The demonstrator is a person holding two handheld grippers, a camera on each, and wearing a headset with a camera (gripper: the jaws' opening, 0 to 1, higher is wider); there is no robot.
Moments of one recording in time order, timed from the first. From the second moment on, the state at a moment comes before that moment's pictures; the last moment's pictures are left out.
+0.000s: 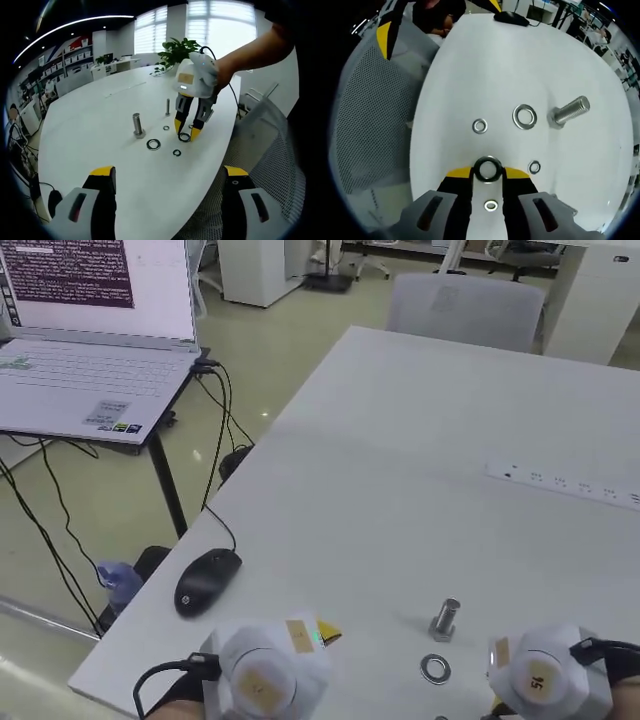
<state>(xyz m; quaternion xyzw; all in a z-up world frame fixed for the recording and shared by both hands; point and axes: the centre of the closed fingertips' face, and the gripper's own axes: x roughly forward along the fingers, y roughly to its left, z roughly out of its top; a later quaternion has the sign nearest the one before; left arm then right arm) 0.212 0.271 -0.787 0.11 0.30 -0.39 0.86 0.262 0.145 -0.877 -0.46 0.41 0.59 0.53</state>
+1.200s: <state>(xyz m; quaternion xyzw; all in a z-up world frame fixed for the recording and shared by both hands) 0.213 0.270 -0.793 0.13 0.30 -0.41 0.85 0.306 0.142 -0.788 -0.42 0.44 0.56 0.56</state>
